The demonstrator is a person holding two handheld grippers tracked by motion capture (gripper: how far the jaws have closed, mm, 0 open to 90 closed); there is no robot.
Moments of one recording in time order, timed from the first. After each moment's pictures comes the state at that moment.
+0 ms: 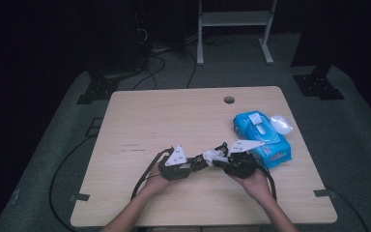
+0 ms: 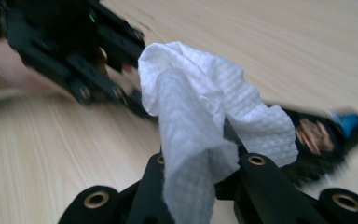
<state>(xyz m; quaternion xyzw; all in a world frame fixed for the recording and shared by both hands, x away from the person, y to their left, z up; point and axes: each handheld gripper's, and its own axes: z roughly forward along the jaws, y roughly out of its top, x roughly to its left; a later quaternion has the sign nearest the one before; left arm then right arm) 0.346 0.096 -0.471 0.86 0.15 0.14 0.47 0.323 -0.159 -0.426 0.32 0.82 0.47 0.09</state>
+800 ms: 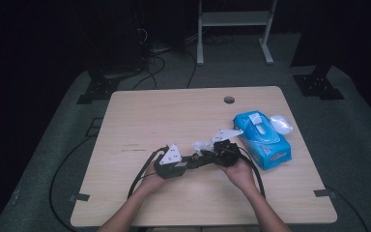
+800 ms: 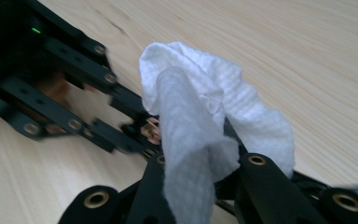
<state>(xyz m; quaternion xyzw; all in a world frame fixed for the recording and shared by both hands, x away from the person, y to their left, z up) 0.351 0.109 -0.471 0.85 0.15 0.15 0.48 0.356 -0.120 -0.420 0.33 0.84 0.42 0.13</state>
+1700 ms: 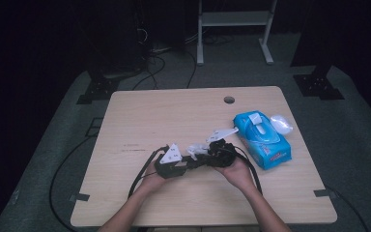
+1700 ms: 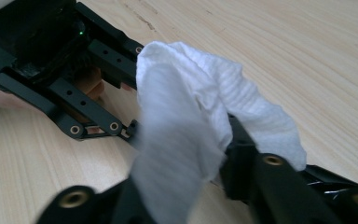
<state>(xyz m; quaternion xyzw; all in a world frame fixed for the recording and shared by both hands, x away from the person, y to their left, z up) 0.353 0.108 -0.472 0.85 0.16 0.14 0.48 0.355 -0.108 -0.415 0.31 0.85 0.42 0.08</state>
